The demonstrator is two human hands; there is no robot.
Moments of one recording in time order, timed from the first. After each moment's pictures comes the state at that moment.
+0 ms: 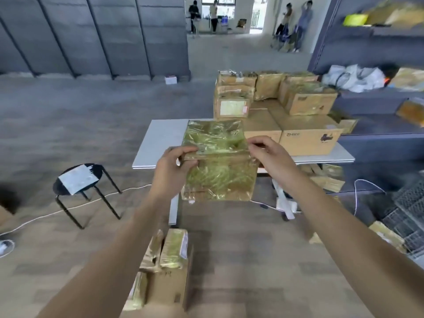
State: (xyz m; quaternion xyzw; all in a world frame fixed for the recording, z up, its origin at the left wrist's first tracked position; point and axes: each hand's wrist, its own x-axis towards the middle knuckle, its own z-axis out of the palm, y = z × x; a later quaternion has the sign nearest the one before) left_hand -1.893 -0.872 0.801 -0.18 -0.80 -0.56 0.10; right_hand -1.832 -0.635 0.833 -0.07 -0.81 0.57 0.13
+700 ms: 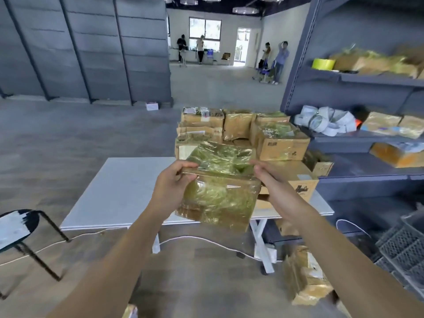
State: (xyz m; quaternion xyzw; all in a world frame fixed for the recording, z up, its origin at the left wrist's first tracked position) left_hand -2.049 -0.659 0.823 -0.21 -0.73 -0.64 0.06; right_hand -1.960 -0.424 0.841 -0.10 -0.76 0.64 0.07
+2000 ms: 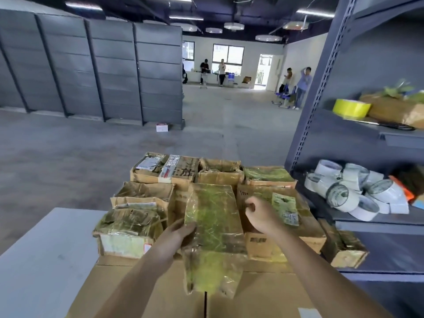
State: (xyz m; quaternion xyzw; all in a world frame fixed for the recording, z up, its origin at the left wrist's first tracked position) left_hand -2.307 -0.385 0.793 0.06 -0.68 -0.69 -0.23; right_hand -2.325 -0.129 0.812 -0.11 -0.95 0.28 0.03
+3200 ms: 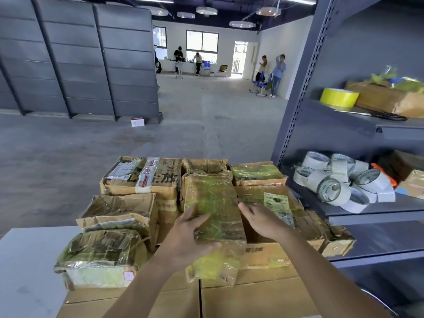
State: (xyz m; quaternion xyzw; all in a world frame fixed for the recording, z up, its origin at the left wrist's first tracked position) left_hand -2.361 -0.345 0.796 -0.26 -0.89 -0.37 -0.11; right_hand -2.352 -0.095 0.796 -0.10 -0.96 0.26 -0.08
